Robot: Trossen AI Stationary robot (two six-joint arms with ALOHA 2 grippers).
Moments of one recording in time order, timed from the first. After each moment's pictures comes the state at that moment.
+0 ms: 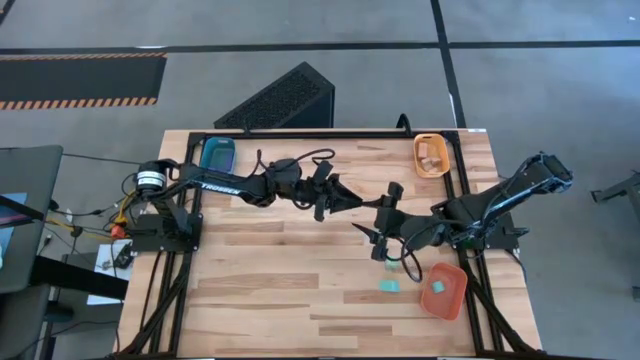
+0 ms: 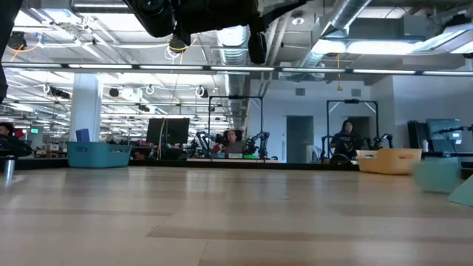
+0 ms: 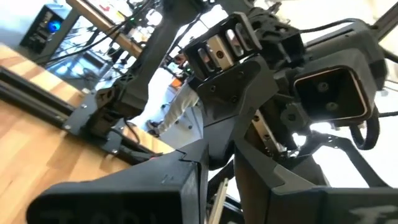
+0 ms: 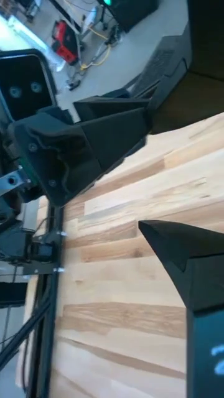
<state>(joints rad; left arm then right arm) 0.12 1.75 1.10 0.75 0.34 -0.76 0.44 1.26 1.07 -0.32 0.76 0.10</state>
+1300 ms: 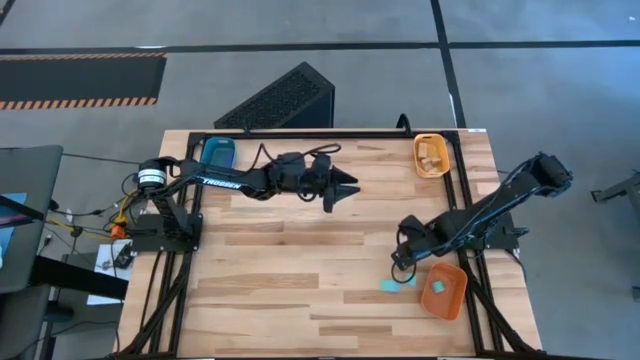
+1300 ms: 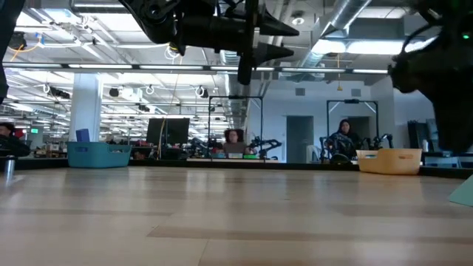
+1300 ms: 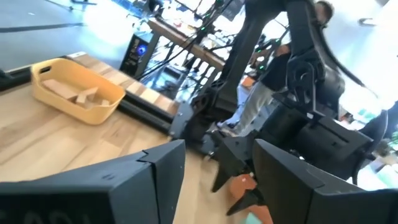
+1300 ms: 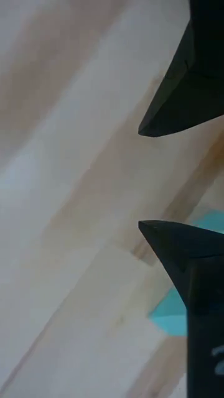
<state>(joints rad) 0.17 1.75 1.09 0.59 0.18 -0.51 0.43 1.27 0.69 -0.81 0.14 1.40</state>
